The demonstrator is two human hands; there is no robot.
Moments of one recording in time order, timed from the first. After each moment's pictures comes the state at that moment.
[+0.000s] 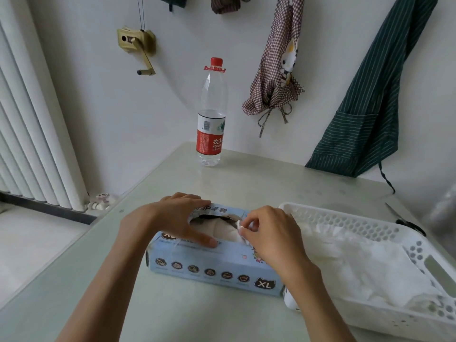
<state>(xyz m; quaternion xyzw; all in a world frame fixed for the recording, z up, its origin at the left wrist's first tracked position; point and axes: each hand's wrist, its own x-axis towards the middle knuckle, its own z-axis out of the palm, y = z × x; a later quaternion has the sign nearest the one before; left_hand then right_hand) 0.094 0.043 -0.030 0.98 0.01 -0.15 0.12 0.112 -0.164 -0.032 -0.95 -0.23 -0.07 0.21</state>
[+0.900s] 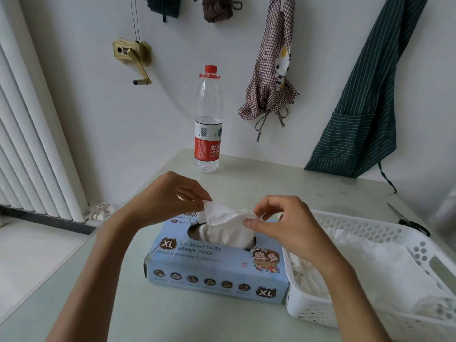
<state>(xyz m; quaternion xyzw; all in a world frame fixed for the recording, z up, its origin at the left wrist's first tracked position) 0.085 0.048 -0.001 0.91 -0.09 0.10 0.38 0.128 -0.189 -0.011 -0.87 -0.25 -0.01 0.42</state>
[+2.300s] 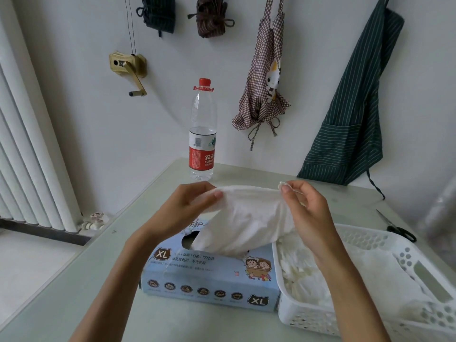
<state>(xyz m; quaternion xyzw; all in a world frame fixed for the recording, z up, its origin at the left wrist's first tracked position) 0.104 0.019 -0.017 0.83 -0.11 0.16 0.52 0.139 -0.207 -0.001 -0.76 -0.17 -0.11 0.61</state>
